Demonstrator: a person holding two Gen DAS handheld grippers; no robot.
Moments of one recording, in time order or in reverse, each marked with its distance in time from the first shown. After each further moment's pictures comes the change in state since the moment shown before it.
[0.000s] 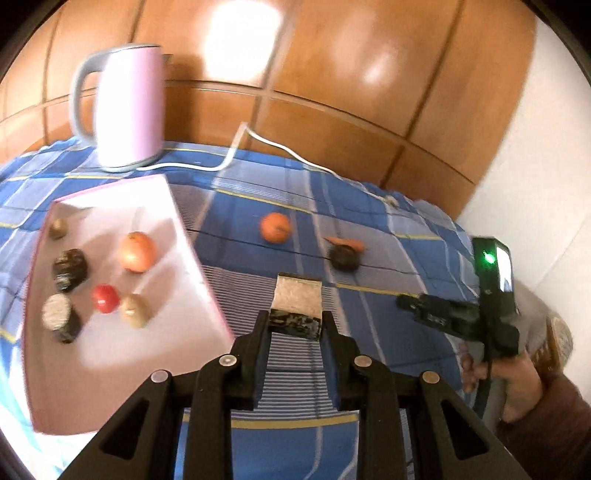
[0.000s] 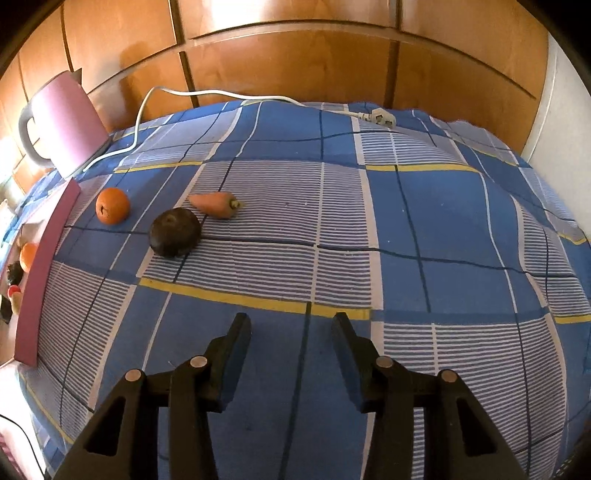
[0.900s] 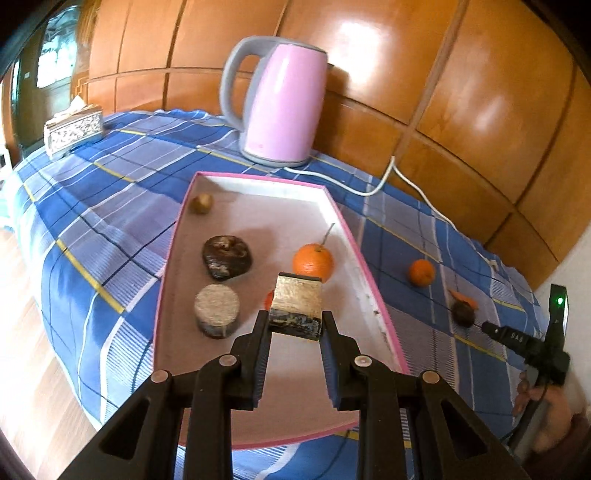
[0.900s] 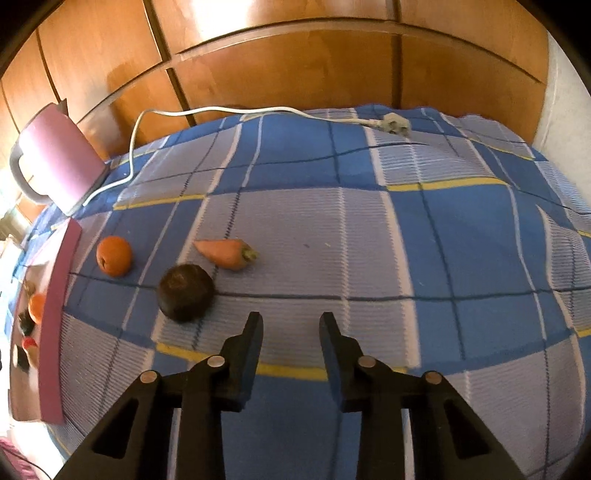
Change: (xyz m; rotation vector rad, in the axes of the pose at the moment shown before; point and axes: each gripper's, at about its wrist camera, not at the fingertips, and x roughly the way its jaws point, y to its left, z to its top) left arm -0.030 0.104 -0.003 -0.273 -0.064 0.297; right arm 0.018 0.007 0.038 0.089 -0.002 0.076
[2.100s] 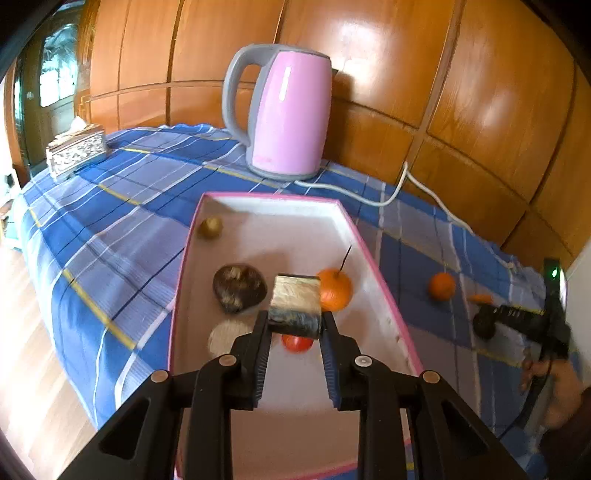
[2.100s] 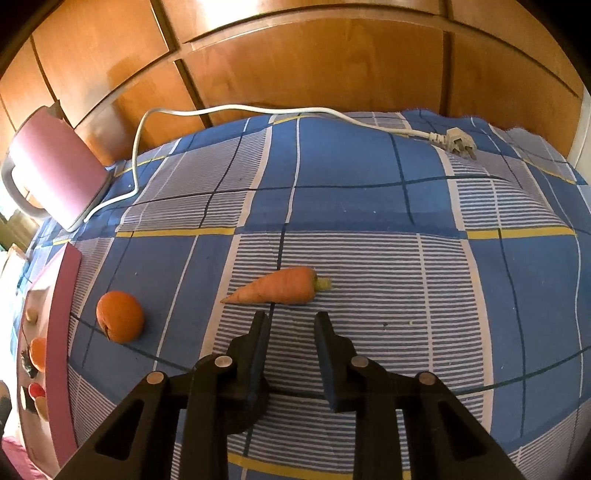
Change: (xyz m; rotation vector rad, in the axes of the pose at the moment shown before) left arm 0.013 0.001 0.025 0.047 -0.027 0.039; right arm 0.046 0.036 0.042 -0.016 0.021 0.043
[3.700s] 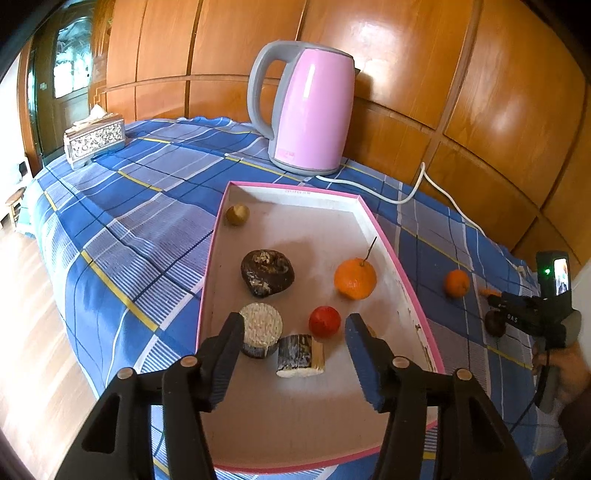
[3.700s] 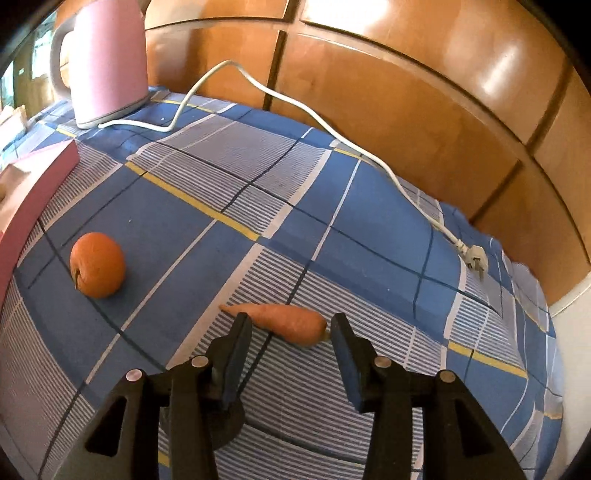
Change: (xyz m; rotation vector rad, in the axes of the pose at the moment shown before) left arm -0.010 0.016 -0.017 -0.040 0.005 0.060; right arm 0.009 0.040 0.009 -0.491 -0.031 -0.178
